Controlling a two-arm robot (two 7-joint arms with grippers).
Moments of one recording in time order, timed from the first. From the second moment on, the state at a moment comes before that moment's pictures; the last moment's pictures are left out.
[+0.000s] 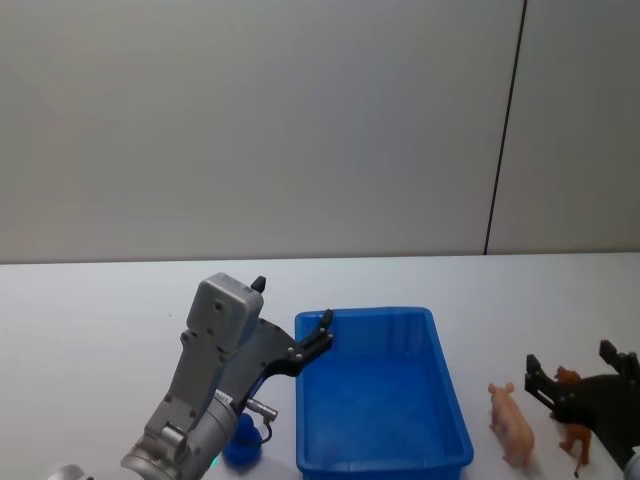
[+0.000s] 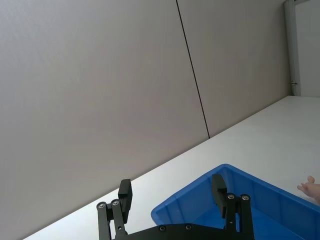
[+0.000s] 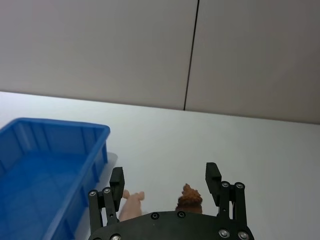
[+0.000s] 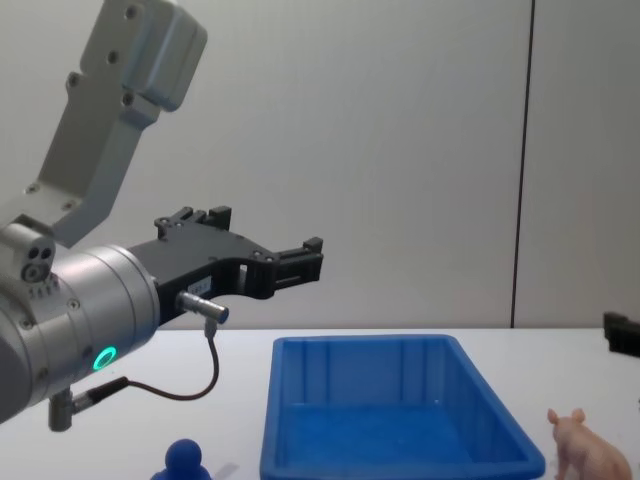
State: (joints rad) left arm -0.24 0.38 0.45 -1.63 -0.20 0.01 -0.01; right arm -0.03 0.32 -0.21 -1.76 0.25 0.18 -0.09
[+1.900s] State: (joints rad) left arm -0.24 0.38 0.45 -1.63 -0.20 0.01 -0.01; right arm 0.03 0.28 -0.18 -1.54 0.28 0.24 -0.05
